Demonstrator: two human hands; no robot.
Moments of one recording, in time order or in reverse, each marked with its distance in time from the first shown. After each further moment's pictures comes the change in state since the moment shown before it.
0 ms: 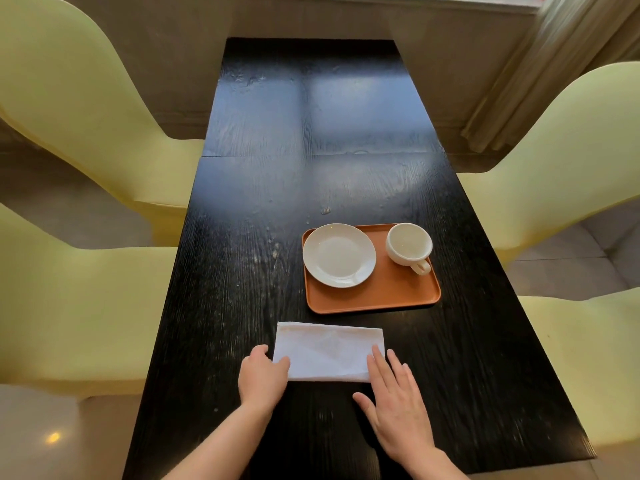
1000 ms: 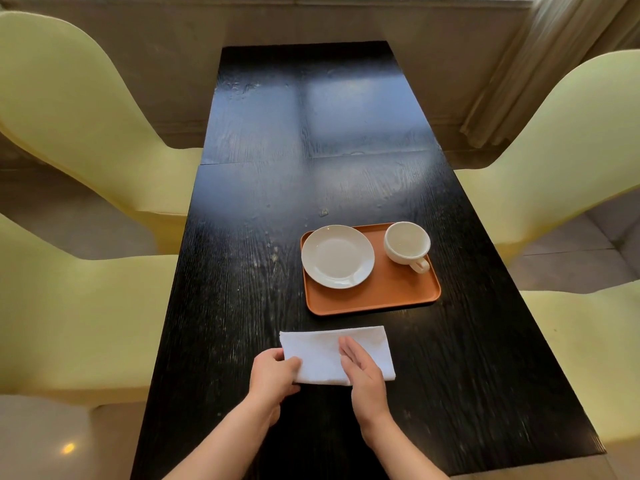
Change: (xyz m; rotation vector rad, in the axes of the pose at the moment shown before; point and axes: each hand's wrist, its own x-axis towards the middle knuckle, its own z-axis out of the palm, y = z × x) left_hand -0.015 0.020 -0.002 -0.371 -0.198 -0.092; right_hand 0.031 -0.063 -0.021 1.519 0.007 0.406
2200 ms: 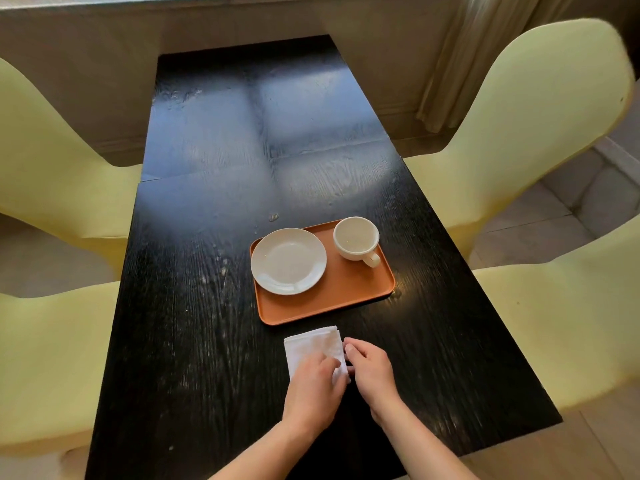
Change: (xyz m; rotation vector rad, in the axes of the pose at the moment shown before) left_hand -0.025 -0.008 0.119 0.892 -0.142 0.829; right_hand 0.030 -0.014 -0.085 -0.169 0.133 -0.067
